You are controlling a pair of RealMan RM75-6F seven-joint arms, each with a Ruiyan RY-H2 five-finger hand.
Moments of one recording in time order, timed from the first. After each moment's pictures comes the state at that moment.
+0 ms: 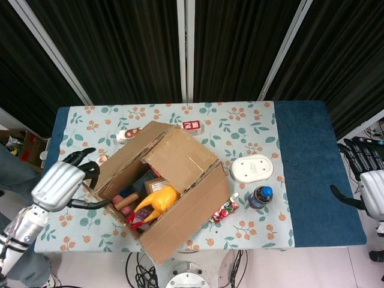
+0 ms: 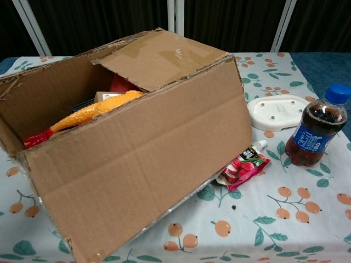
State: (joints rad) left arm -0.46 -0.64 -0.05 -2.14 1.57 1.19 0.02; right arm 0.18 -0.79 0.11 -1.82 -1.54 1.45 0.20
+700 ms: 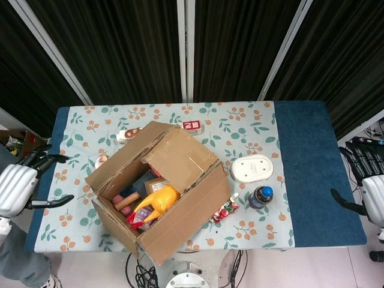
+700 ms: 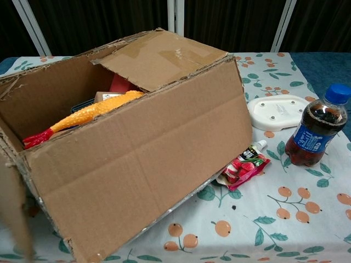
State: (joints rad) left arm -0.33 -0.62 -0.05 -2.04 1.56 1.35 -0.22; right arm 0.14 -0.78 0.10 -1.85 -1.58 1.51 0.19
